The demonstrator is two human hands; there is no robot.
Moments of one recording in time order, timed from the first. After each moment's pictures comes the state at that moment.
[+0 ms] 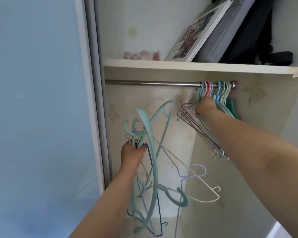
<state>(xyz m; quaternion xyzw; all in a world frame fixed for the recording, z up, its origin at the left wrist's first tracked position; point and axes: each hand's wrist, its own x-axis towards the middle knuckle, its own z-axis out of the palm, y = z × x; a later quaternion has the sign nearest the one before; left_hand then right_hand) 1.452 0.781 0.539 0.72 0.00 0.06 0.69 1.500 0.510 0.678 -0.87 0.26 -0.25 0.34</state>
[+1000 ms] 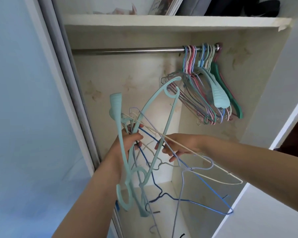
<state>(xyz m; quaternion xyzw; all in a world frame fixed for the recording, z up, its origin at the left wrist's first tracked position) 1.438 0.776 0.506 0.64 -0.06 -0.16 0.75 1.380 0.566 0.512 -0.81 -0.01 0.25 0.53</state>
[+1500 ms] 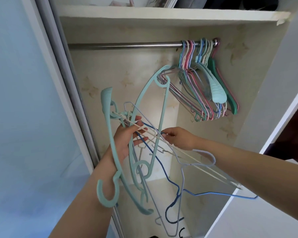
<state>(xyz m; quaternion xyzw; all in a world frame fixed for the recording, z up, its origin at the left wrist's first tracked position) 1.435 0.773 0.507 0.55 -0.09 -0.19 0.81 1.369 0.578 0.512 -0.94 0.00 -0.01 0.35</state>
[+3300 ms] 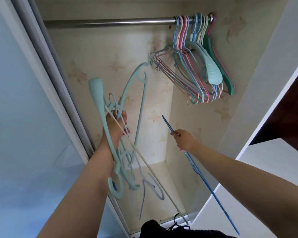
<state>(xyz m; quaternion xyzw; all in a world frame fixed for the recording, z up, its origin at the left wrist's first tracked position) 1.444 0.780 0.489 0.72 -0.04 -0.04 0.70 1.358 0.550 0.417 -0.86 0.28 -0.02 0.44</state>
